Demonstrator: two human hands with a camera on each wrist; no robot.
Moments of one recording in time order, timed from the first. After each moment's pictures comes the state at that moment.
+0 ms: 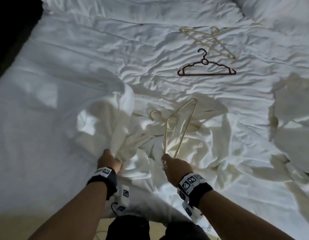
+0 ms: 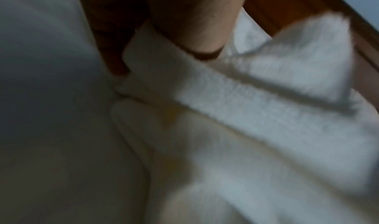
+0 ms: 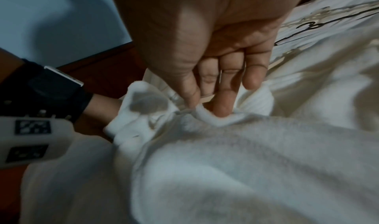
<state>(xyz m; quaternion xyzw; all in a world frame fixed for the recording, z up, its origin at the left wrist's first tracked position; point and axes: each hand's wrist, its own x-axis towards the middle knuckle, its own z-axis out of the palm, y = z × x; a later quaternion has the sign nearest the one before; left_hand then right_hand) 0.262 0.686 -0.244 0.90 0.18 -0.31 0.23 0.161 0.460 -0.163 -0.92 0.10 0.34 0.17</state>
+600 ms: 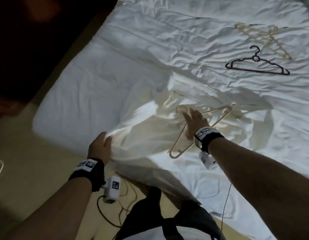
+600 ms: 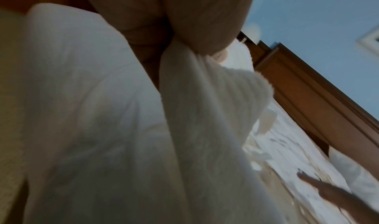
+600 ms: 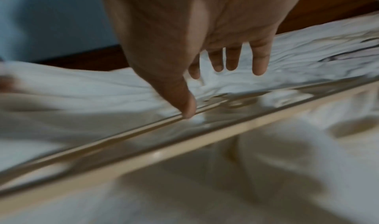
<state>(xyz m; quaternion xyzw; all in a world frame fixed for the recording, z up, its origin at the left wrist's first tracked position) 0.172 0.886 -0.154 0.91 0.17 -0.16 0.35 0.217 0.515 -0.185 -0.96 0.00 0.27 0.03</state>
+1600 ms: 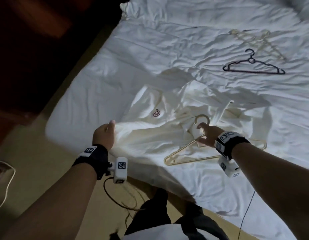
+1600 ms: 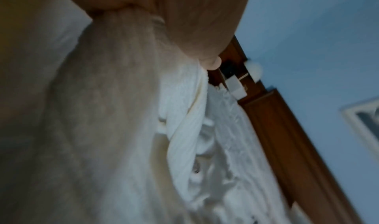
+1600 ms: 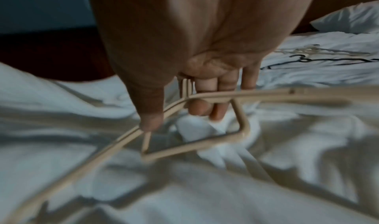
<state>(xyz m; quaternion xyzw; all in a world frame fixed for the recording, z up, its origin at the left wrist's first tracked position) 0.190 0.873 -0.096 0.92 0.18 -0.11 0.34 0.164 0.470 -0.150 -0.94 0.04 0.33 0.09</state>
